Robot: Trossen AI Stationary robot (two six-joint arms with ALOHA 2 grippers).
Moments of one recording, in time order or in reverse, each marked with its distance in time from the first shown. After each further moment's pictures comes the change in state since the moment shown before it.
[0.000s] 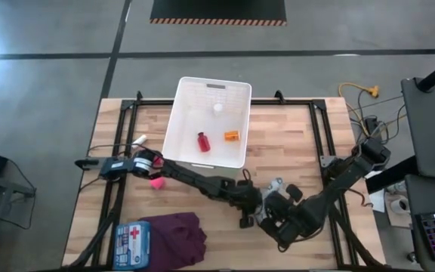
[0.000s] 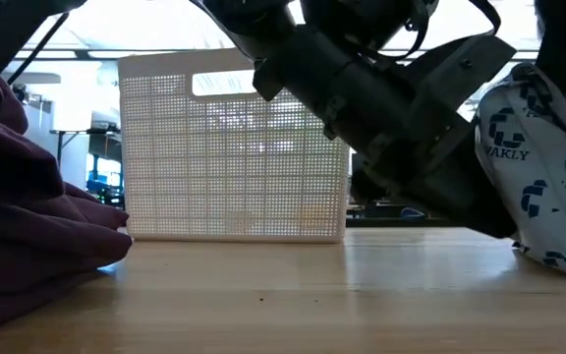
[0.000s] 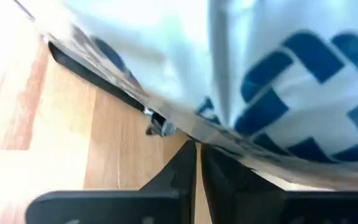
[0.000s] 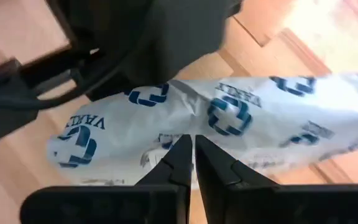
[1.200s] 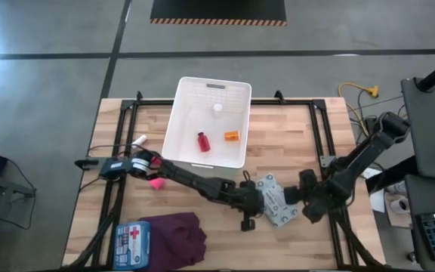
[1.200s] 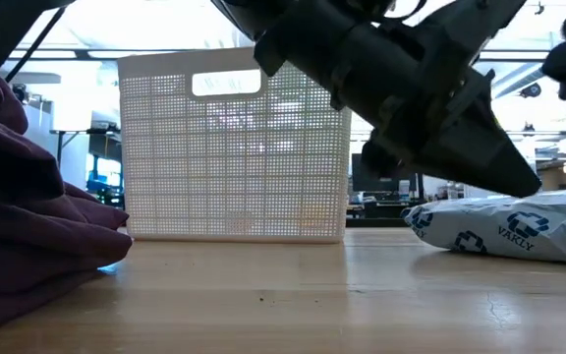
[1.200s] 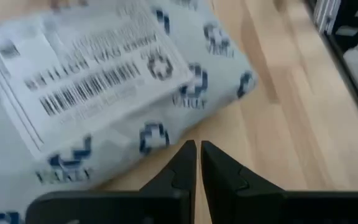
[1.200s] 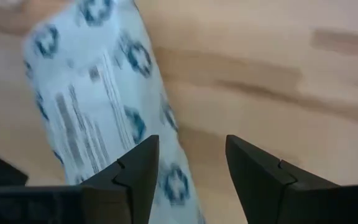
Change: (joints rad) left arm -0.015 -0.020 0.033 -0.004 -0.022 0.019; right arm 0.080 -0.497 -0.616 0.182 -0.080 0.753
